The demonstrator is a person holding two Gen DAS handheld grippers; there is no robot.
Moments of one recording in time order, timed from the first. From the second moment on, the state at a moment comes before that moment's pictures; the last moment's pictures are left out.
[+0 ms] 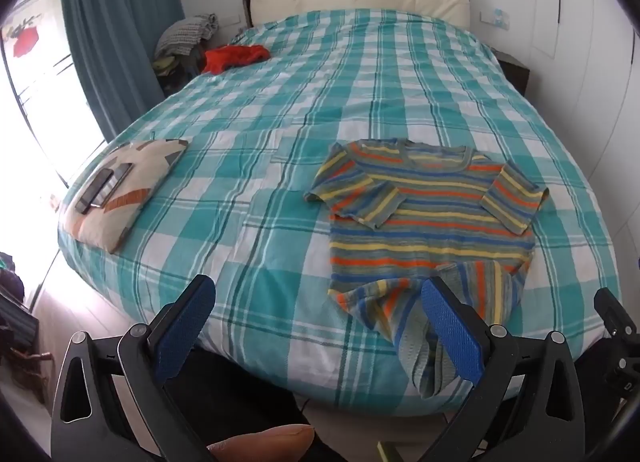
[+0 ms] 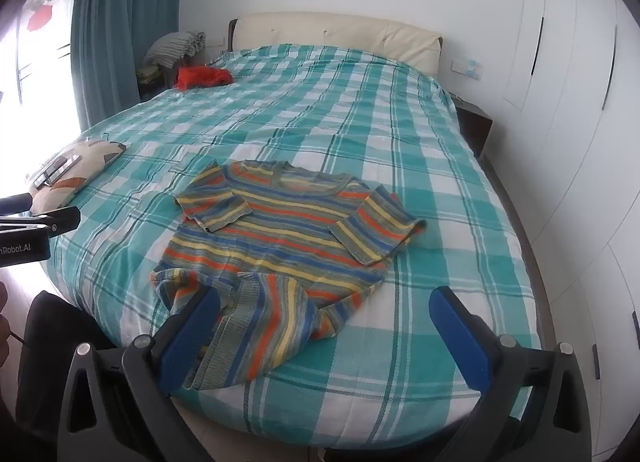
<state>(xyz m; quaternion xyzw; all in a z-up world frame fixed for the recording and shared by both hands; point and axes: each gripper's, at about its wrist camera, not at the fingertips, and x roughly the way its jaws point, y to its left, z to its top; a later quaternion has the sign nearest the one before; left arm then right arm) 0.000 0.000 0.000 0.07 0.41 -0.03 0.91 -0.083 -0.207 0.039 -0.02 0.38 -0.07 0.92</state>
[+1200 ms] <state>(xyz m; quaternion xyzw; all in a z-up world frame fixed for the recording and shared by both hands) 0.007 -0.013 -0.043 0.13 0.46 -0.01 0.88 -0.071 -0.214 0.013 -0.05 0.42 -0.12 0.90</state>
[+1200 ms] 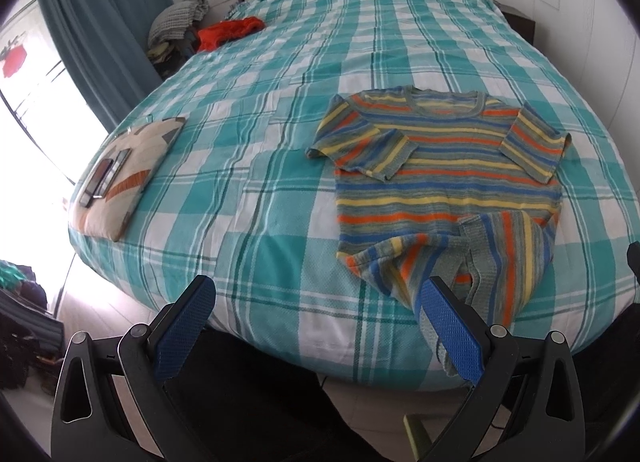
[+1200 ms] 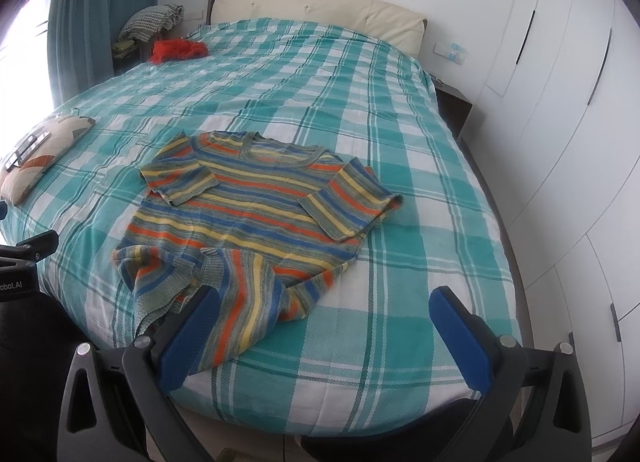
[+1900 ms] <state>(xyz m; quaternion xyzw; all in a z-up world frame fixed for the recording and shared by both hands) 0.013 0.000 -0.086 0.10 0.51 -0.06 0.85 -0.050 -0.234 -0.045 0.03 0.48 -0.09 0.87</state>
